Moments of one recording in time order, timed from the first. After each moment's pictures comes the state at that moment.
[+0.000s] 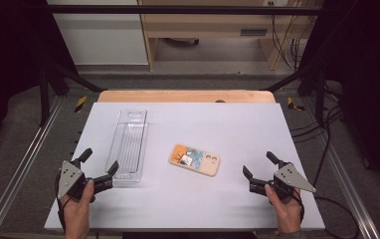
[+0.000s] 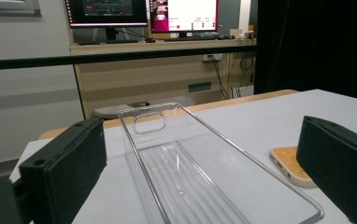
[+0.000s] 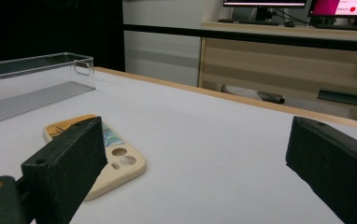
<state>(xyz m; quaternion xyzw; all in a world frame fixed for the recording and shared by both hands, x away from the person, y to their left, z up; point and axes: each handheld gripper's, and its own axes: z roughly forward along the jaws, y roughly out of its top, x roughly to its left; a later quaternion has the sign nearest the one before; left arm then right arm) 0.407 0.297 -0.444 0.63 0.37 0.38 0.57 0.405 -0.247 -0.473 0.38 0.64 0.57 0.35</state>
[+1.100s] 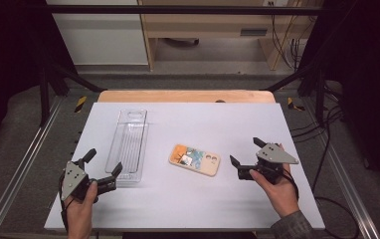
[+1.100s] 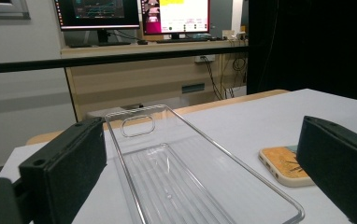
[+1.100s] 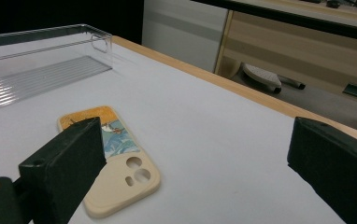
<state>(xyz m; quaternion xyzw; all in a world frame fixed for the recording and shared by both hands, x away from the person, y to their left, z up) 0.406 0.289 -0.444 0.63 0.35 0.38 0.58 0.441 -0.213 -0.422 0.35 0.72 0.51 0.32</state>
